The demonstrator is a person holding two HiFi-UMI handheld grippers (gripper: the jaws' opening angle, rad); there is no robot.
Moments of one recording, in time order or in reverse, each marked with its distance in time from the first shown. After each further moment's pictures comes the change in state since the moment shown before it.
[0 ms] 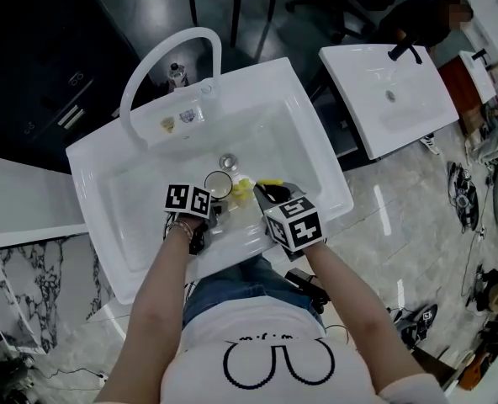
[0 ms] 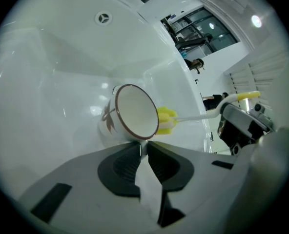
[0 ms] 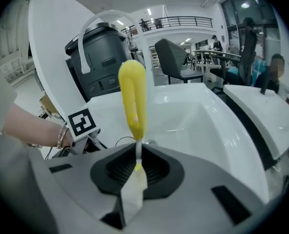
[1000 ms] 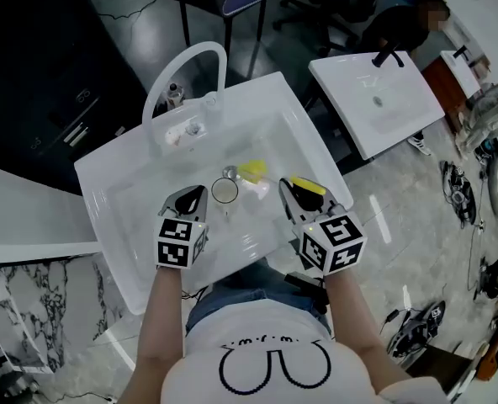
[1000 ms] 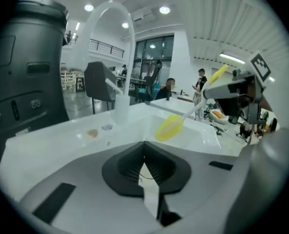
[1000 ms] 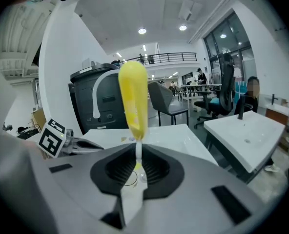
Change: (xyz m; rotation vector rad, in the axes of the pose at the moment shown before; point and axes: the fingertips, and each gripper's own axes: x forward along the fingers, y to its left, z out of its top) left arm -0.160 -0.059 0.060 0.672 -0.621 0.315; right arm -0.106 0.015 0.070 0.014 -0.389 -0.136
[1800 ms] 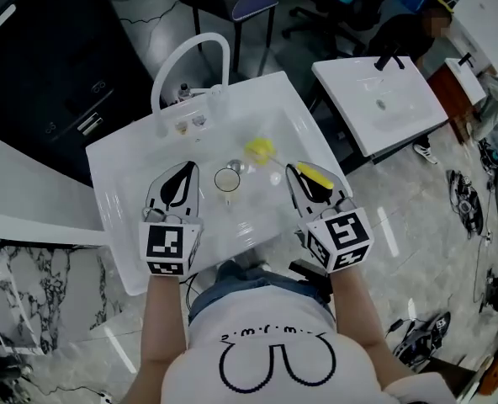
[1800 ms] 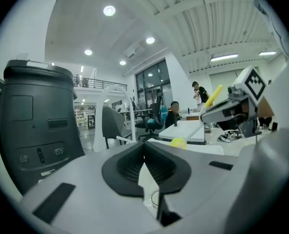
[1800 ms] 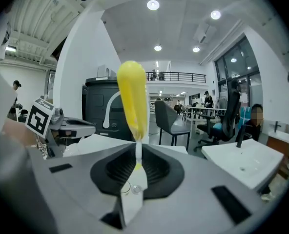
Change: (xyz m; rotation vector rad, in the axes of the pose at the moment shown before) left arm -0.093 -0.022 0.097 0.182 -0.375 0.187; right arm -0.046 0.010 0.035 -0.190 -0.178 0.006
